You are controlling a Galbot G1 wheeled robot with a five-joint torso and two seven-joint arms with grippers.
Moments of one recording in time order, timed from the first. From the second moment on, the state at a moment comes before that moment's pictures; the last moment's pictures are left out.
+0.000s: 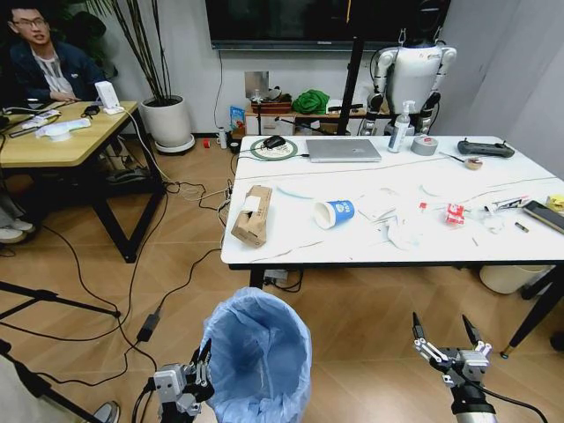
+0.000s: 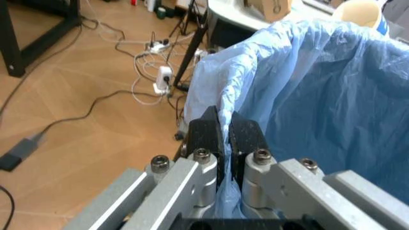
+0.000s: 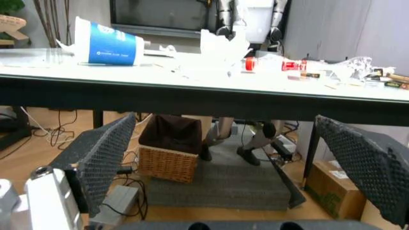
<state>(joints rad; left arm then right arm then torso) 2.08 -1.34 -0.42 -2.33 -0.40 -0.05 -0.14 -1.80 1.47 0.80 1.91 0.20 0.46 -0.17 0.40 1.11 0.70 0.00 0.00</state>
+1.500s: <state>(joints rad) 2.20 -1.36 -0.57 -2.41 -0.40 -0.05 -0.09 -1.70 0.93 0.71 2.26 0.59 0.15 0.03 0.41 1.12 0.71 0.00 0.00</state>
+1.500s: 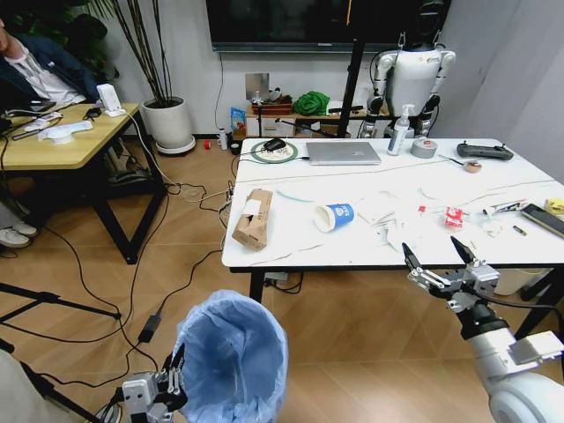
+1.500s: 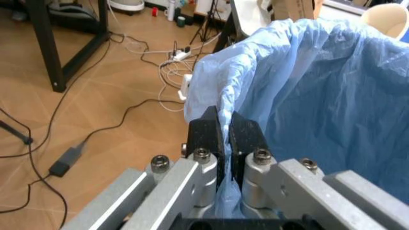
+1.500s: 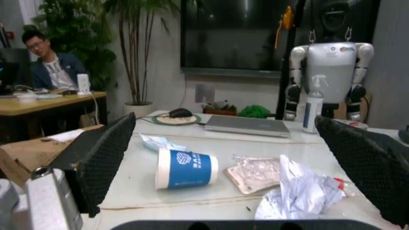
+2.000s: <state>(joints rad) 2.19 -1.38 -0.61 -2.39 -0.42 -0.04 -0.08 -1.51 0.86 0.60 2.21 0.67 0.10 0.07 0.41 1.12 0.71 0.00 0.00</state>
